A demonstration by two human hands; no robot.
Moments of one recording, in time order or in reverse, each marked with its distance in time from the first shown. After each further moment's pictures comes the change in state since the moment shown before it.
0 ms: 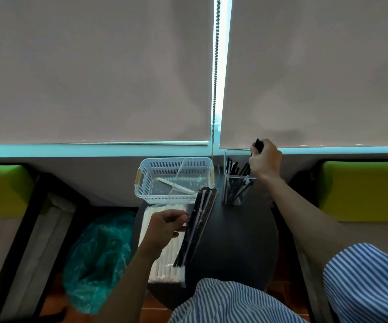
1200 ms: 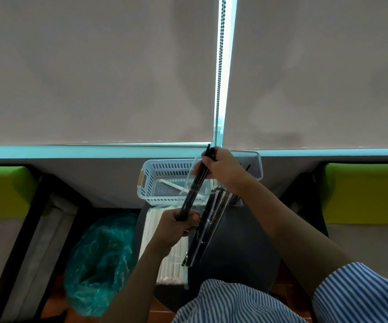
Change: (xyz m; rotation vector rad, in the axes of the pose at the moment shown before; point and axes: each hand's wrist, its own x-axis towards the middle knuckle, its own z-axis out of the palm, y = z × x) left_hand 0.000 0.013 0.012 -0.030 -0.073 0.025; right_hand -0.075 -0.102 0.017 0.556 -0.745 0.179
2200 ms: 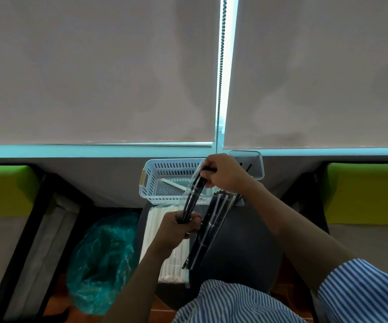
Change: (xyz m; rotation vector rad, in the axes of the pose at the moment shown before) left_hand -0.006 -0.005 0.000 0.054 0.001 -0.005; right_hand 0.008 0.017 -0.014 -0.679 -0.066 -0.170
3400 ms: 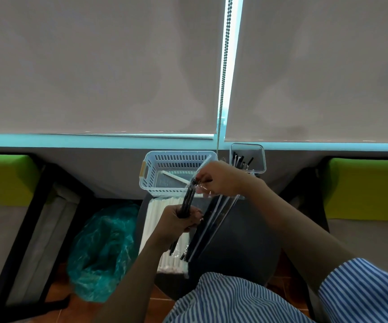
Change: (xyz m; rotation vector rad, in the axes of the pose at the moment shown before) left_hand -0.004 -0.002 0.001 -0.012 -0.021 0.000; right_hand -0.013 -0.002 0.007 -0.199 -0.348 -0.219
